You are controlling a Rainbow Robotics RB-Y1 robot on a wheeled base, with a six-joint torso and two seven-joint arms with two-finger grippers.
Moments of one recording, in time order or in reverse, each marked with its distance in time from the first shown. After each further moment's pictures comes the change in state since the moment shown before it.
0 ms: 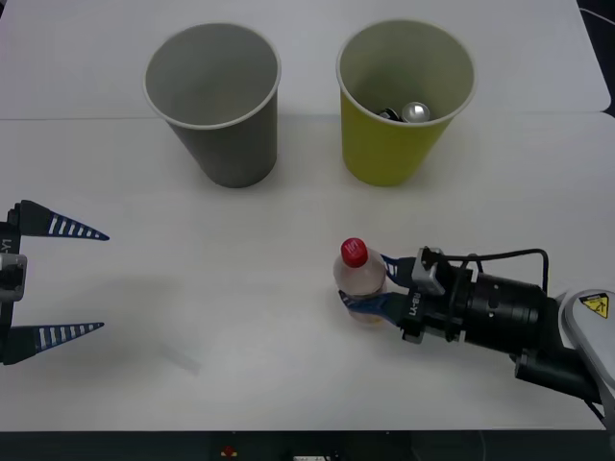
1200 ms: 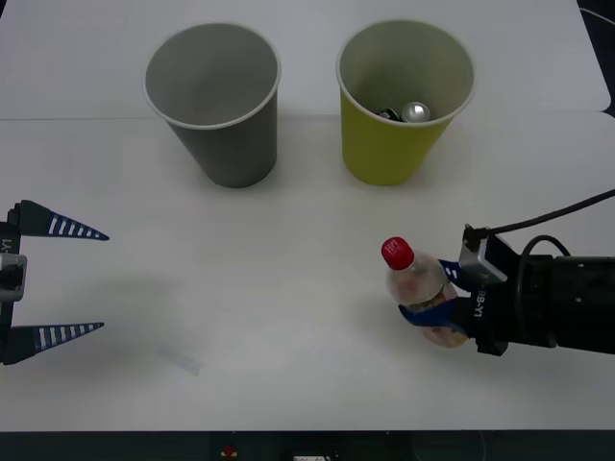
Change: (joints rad) right arm 0.081 -0.224 -0.166 -0.496 0.337 -0.219 -0.694; left arm 0.000 0.000 0.000 0.000 0.000 0.000 0.000
